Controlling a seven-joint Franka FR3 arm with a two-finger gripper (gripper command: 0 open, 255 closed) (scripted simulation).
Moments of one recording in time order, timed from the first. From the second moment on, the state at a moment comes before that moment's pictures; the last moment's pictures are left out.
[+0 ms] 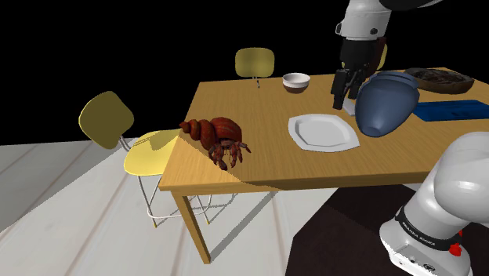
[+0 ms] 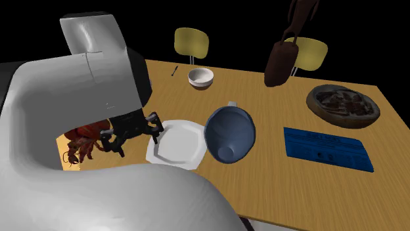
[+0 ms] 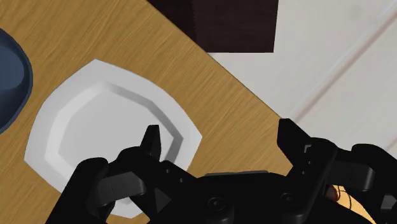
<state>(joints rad) 0.02 -0.79 0.02 -2.42 0.08 1.57 -0.01</state>
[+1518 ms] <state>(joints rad) -0.19 -0.27 -0.23 -2.29 -0.04 1.98 -0.05</state>
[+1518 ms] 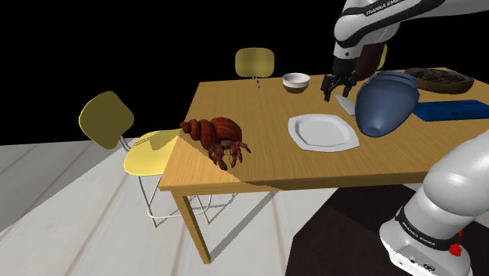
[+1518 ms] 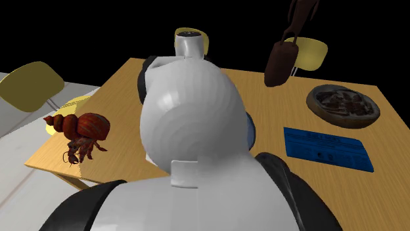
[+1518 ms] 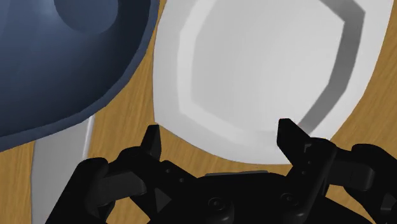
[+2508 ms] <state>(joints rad) -0.33 0.17 -0.37 -1.99 0.07 2.13 -0.12</state>
